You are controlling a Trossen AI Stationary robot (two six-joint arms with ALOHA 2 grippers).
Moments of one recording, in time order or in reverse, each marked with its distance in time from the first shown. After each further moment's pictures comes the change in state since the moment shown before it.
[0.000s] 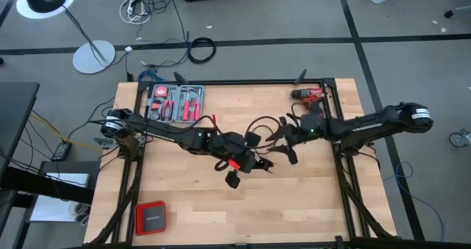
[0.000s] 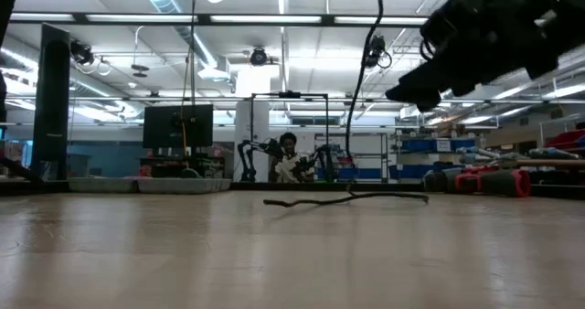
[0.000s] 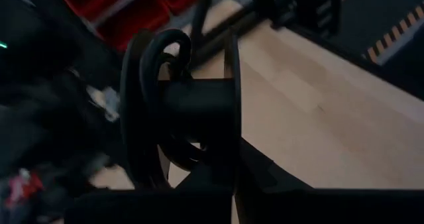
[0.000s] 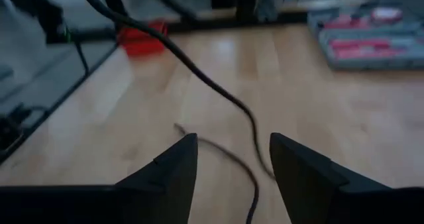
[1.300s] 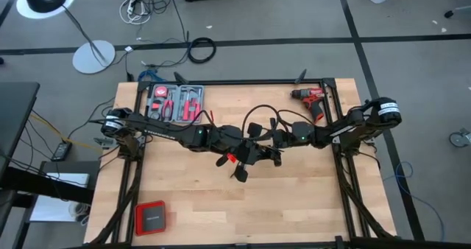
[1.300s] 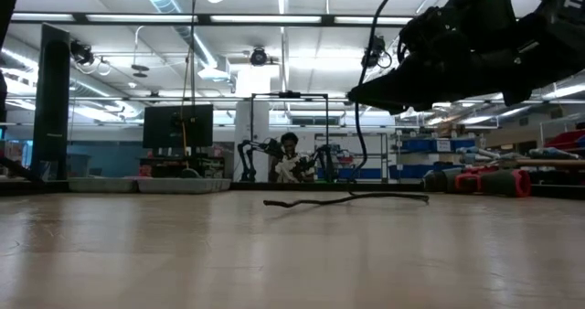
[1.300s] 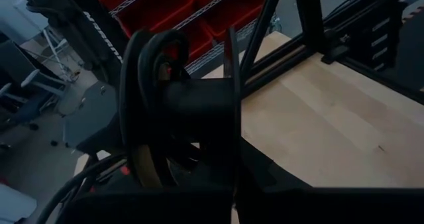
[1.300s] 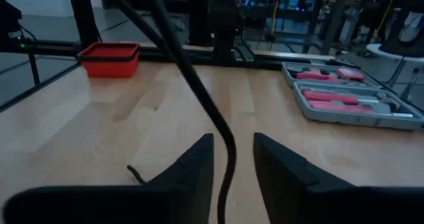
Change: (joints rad) left arm 0.021 0.000 0.000 0.167 -0.081 -0.002; right arm 0.062 0.417 0.034 0.542 0.162 -0.125
